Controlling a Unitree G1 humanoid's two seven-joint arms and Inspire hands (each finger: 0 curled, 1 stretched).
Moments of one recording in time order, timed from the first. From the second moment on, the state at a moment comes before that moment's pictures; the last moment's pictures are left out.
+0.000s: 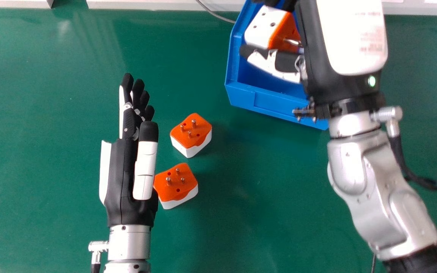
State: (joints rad) left arm 0.05 -0.05 -0.02 0.41 -0.10 -0.80 -0.04; right arm -0.47 -0.24 0.26 0.08 -0.92 -0.08 -0.49
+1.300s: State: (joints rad) left arm 0.00 -0.05 -0.01 0.45 -0.09 -0.84 -0.03; right arm -1.02 -0.31 0.46 0.97 -0.89 -0.23 -0.73
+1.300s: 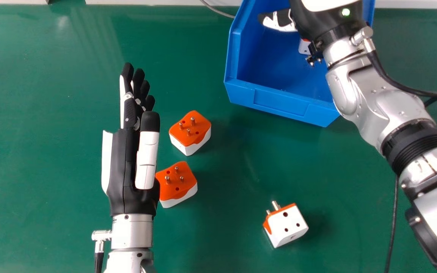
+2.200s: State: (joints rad) left arm 0.07 -0.05 -0.02 0.38 -0.11 -0.82 -0.05; right arm -0.38 -0.42 0.22 -0.35 -0.57 0.17 0.24
